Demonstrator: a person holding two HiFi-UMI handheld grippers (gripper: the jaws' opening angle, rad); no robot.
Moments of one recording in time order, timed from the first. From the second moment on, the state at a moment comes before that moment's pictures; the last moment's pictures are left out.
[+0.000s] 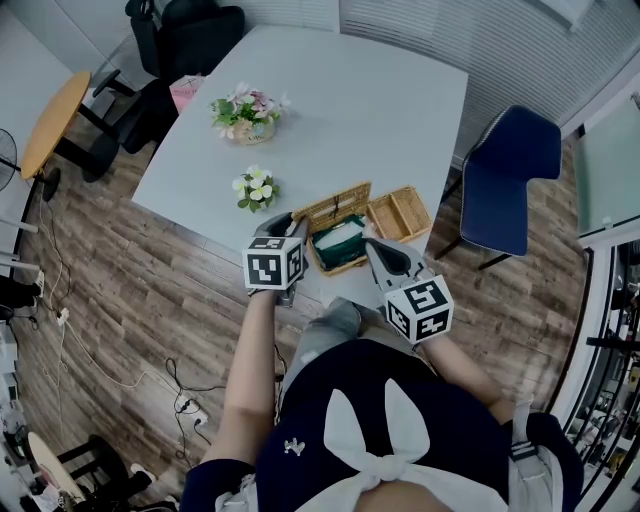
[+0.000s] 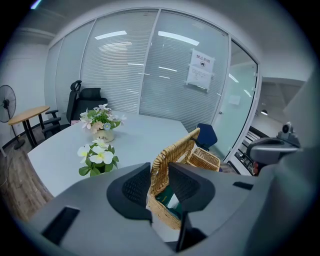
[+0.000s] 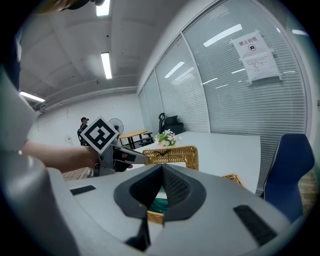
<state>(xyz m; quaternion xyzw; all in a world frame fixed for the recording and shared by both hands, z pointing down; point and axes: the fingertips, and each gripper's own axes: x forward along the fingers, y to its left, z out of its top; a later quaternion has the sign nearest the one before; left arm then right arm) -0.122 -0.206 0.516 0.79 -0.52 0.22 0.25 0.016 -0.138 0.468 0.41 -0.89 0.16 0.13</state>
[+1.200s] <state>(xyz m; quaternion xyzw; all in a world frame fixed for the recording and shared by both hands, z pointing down) -0.108 -0.172 0.521 0.79 -0.50 0.26 0.23 0.019 -0.111 0.467 0.41 -0.89 0.16 0.13</state>
